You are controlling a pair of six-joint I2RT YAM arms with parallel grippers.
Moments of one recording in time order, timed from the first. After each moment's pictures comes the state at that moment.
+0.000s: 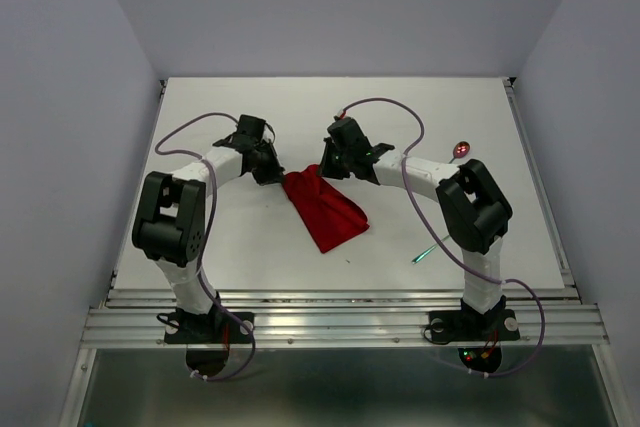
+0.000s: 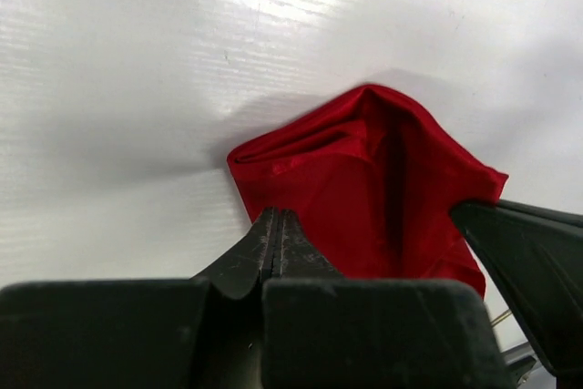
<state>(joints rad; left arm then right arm) -0.28 1.75 1.11 -0.36 0.19 -0.64 0.69 1.99 1.41 -0.16 0.01 0.73</state>
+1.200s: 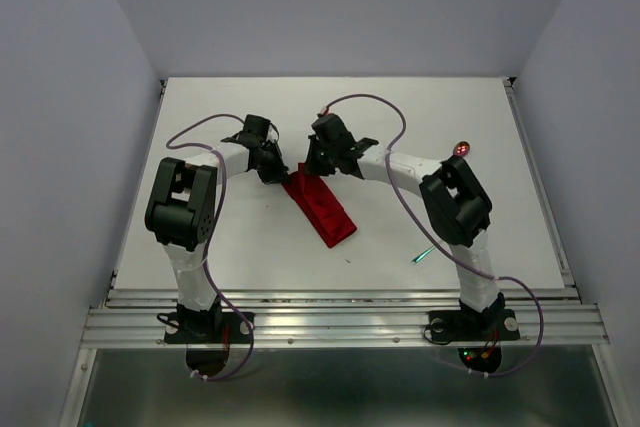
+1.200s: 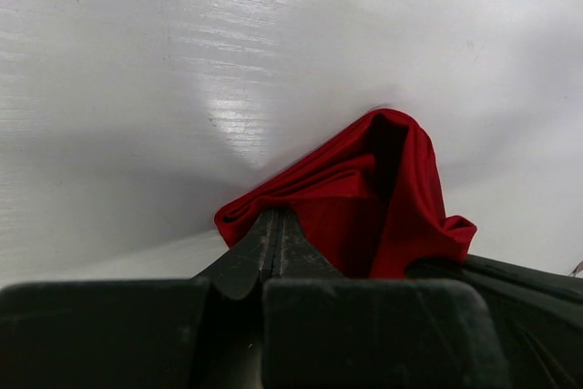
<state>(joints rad) -0.28 1.90 1.18 -0.33 0.24 -0.63 0.72 2.11 1.58 -0.21 -0.03 0.73</state>
